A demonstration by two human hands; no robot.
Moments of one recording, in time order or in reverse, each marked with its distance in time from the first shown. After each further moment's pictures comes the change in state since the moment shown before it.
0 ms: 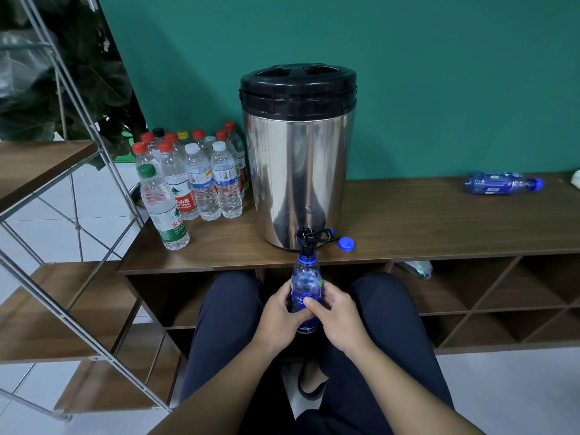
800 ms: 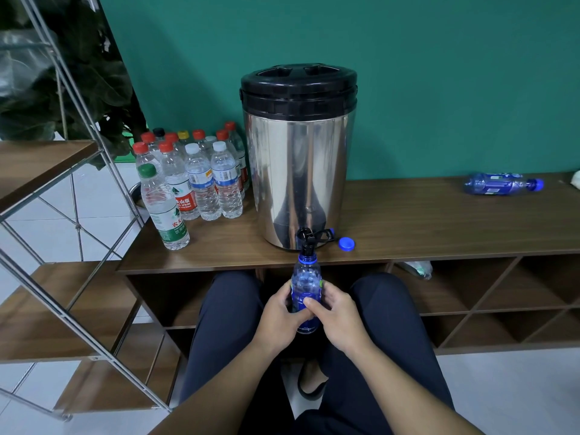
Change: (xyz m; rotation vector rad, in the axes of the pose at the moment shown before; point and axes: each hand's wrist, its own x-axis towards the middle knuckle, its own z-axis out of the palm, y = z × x) left_hand 0.001 -0.003 0.000 0.000 0.004 0.003; right_hand -0.001 -0.001 0.000 0.007 -0.004 0.000
